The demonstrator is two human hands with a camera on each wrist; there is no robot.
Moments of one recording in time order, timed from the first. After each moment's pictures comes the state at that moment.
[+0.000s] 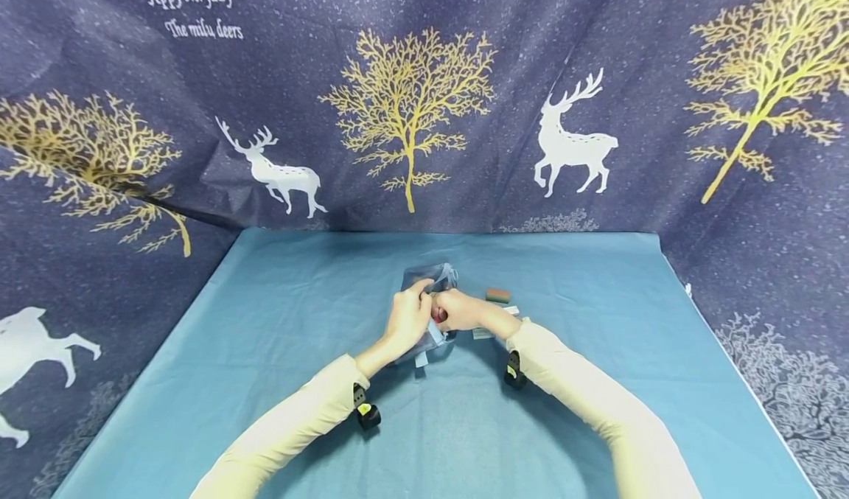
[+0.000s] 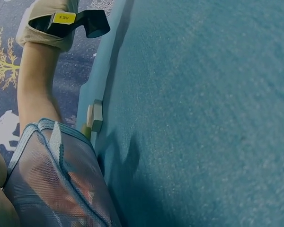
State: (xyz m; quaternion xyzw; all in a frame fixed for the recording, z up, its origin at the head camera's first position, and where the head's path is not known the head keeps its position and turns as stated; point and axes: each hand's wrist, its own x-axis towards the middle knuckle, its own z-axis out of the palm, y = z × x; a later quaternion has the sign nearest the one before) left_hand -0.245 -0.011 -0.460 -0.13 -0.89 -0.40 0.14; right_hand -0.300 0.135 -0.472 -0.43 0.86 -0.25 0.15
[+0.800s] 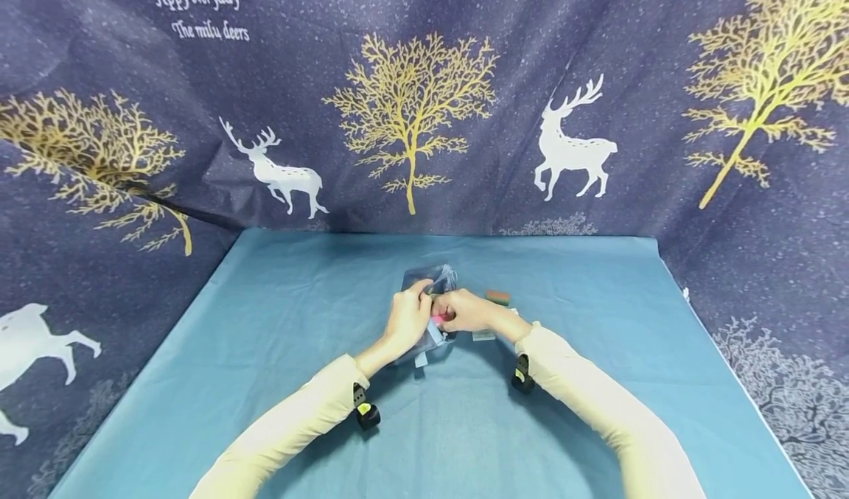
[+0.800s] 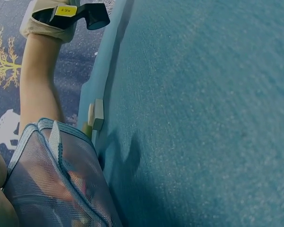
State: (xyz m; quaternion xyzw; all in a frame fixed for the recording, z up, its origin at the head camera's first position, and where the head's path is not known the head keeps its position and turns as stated) left_hand -0.245 -0.012 -0.458 -0.13 -0.90 -0.39 0.16; right_hand -0.297 0.150 -0.471 -0.44 0.86 -0.24 0.10
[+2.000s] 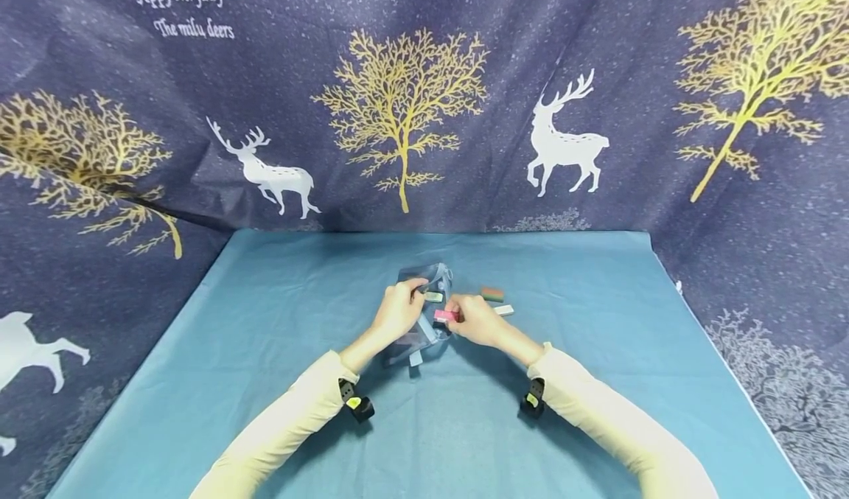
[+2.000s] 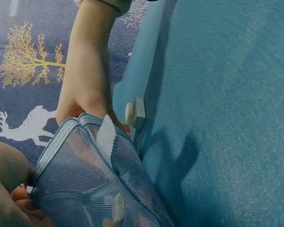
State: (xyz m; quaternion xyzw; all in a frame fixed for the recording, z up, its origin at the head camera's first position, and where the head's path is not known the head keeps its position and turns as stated) left_hand -0.252 -0.021 -0.444 -0.15 -0.90 -0.39 0.07; right_hand -0.258 0.163 -0.470 -0.29 0.91 -0.30 0.02
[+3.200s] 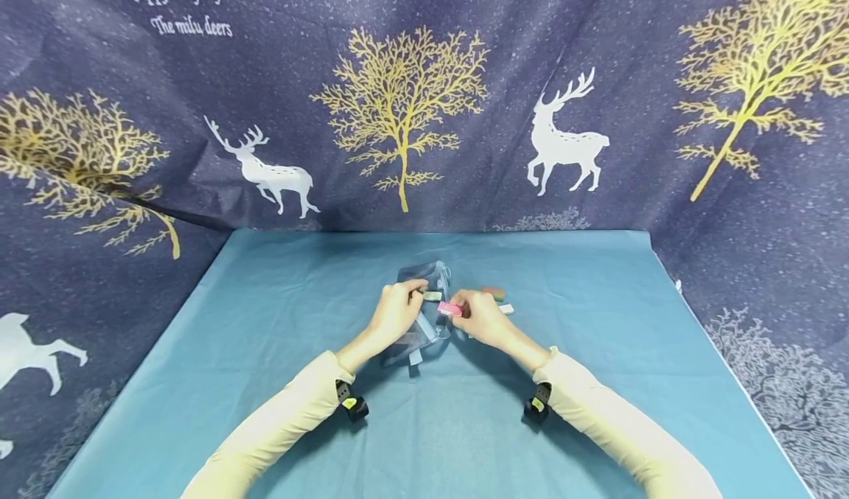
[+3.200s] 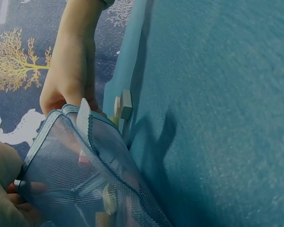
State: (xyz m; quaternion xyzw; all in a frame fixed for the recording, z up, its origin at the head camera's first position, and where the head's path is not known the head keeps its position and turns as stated) left_hand -0.253 -0.026 -0.446 -0.19 -0.90 -0.38 0.11; right_hand -0.254 0.168 -0.470 -0.25 0.91 -0.34 -0.04
